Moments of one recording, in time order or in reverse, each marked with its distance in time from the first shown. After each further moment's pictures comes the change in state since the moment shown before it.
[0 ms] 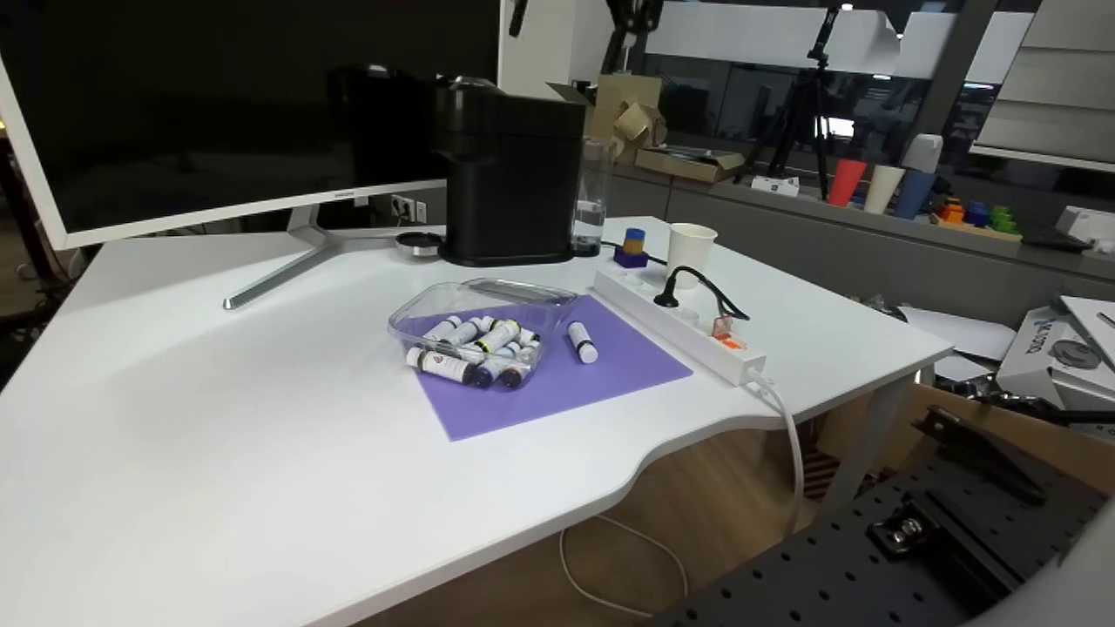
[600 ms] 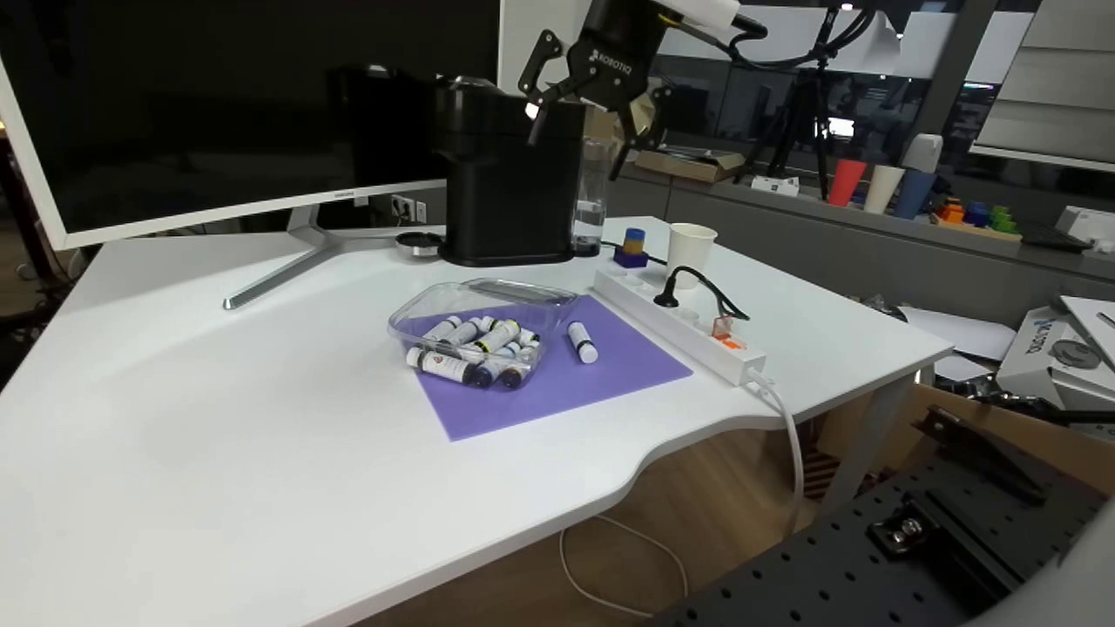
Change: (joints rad) arm -0.011 0.106 -0.024 -0.165 0.135 0.327 0.084
